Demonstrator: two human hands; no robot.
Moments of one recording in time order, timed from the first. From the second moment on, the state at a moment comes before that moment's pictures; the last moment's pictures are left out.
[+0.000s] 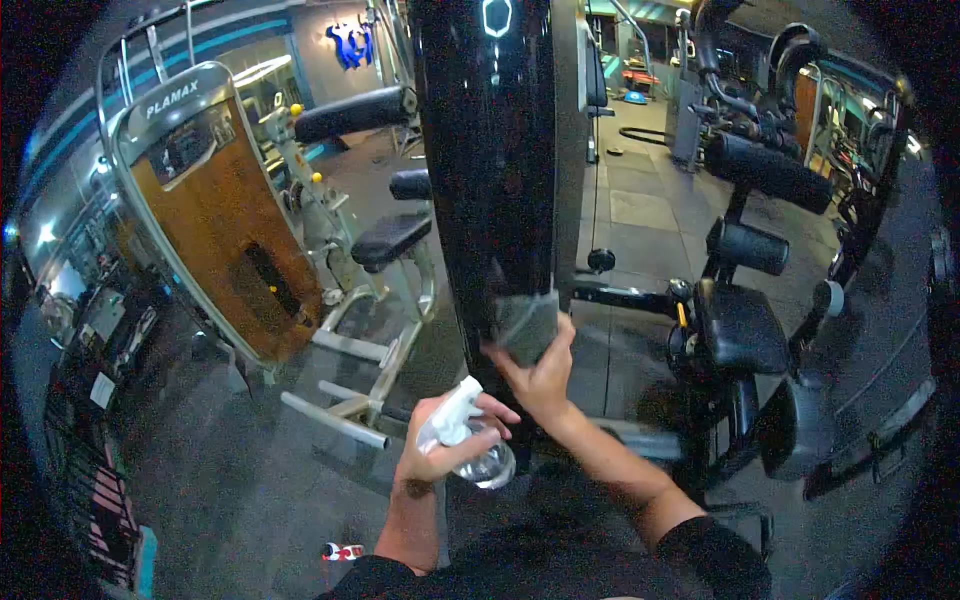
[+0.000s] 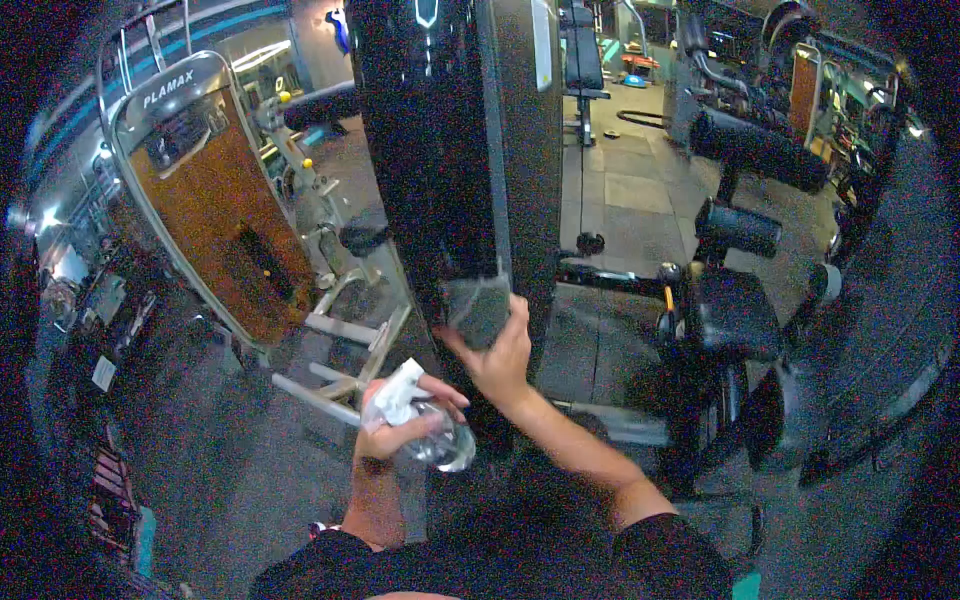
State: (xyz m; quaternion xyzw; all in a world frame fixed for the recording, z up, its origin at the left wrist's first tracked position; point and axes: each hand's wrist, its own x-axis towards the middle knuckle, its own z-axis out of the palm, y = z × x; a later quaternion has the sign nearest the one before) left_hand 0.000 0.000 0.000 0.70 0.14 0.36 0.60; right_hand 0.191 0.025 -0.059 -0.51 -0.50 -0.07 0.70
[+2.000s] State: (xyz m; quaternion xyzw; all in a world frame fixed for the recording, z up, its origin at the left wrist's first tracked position) left_hand -0.054 0.024 0.426 0.66 0.25 0.32 0.63; right_hand 0.264 0.056 0.632 -0.65 -0.39 -0.01 0.65
